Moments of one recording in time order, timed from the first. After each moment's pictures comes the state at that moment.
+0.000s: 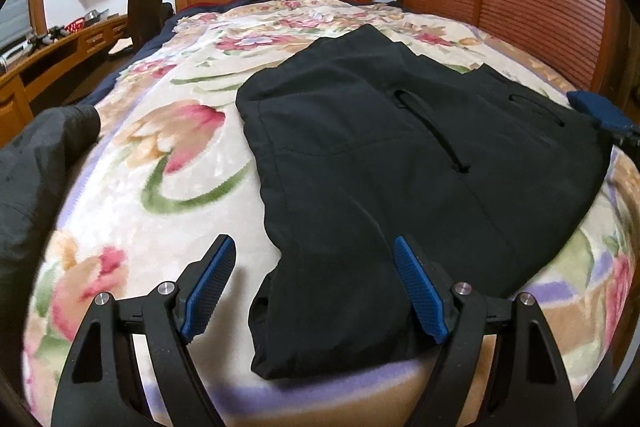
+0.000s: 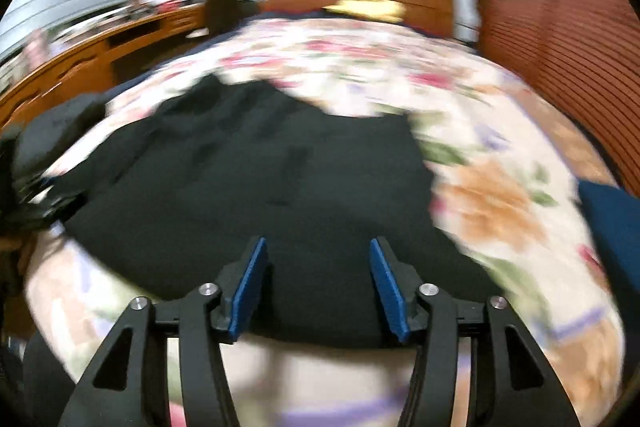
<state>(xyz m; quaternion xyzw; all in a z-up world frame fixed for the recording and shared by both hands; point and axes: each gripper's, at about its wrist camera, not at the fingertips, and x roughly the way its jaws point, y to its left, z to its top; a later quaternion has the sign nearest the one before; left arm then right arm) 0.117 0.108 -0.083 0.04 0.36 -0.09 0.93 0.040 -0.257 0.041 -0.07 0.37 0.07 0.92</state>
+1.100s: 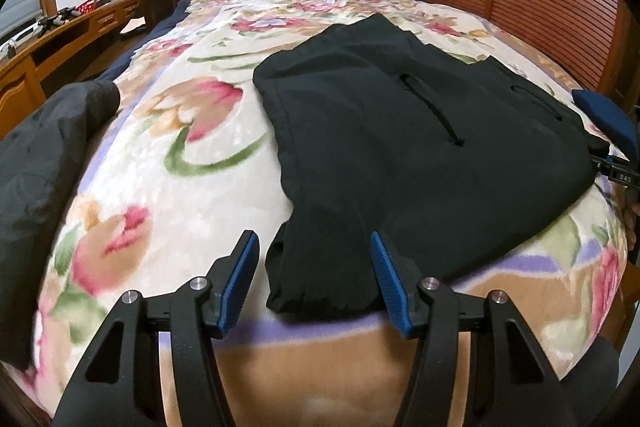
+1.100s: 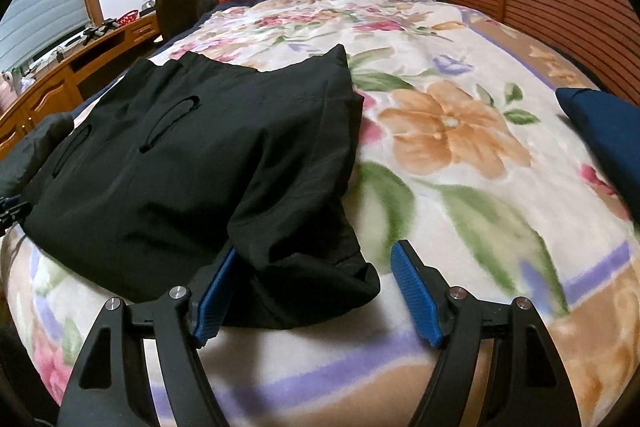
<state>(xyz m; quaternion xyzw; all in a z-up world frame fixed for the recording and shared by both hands) 0.098 0.120 -0.080 0.02 0.40 -0.07 0.92 0.062 -0.304 -0.010 -0.01 0.40 0.08 0.91</state>
